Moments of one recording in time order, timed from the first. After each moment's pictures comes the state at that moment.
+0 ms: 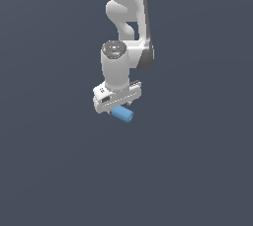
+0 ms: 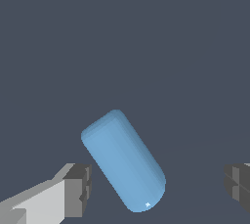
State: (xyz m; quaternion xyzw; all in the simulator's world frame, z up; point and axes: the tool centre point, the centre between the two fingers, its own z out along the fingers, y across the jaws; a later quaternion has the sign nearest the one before) arm -0.028 -0.033 0.132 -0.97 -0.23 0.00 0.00
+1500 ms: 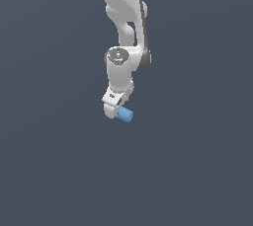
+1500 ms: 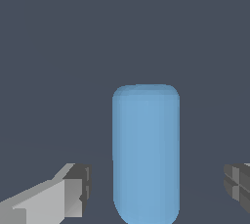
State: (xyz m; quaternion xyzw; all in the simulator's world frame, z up) arm -0.064 -0.026 0.089 -0.86 -0.50 0.00 0.00
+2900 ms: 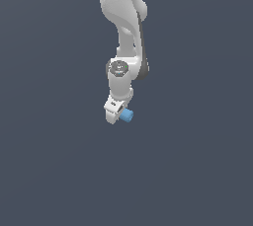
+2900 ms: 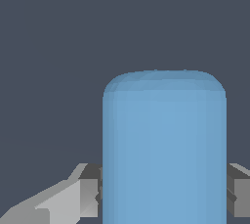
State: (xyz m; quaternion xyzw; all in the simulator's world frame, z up) arm -0.064 -0.027 0.040 -0.86 -0.51 0.00 0.00
